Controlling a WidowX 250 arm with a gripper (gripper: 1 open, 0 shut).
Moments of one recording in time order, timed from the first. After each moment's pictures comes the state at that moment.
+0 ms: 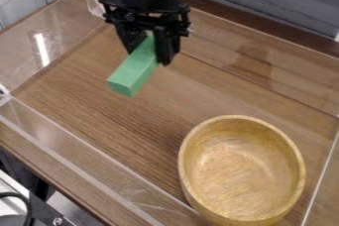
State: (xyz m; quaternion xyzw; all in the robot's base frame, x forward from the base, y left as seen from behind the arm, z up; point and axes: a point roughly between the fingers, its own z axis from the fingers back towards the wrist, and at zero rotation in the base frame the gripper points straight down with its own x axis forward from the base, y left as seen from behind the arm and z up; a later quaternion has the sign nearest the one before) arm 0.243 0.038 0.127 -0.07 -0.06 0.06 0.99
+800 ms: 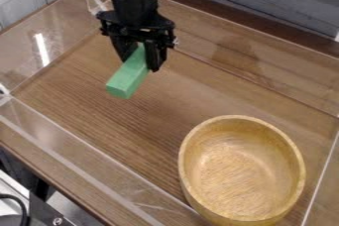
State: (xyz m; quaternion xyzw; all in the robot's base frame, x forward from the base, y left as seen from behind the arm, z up) arm 0.267 0.071 0.085 -0.06 -0.05 0.07 0.99
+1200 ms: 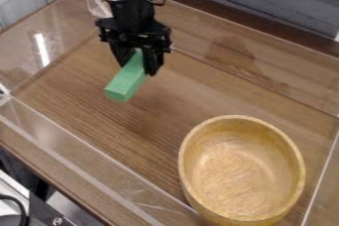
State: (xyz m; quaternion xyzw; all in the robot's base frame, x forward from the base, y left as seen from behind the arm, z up) arm 0.270 0.078 0.071 -0.06 -0.05 0.08 0.99
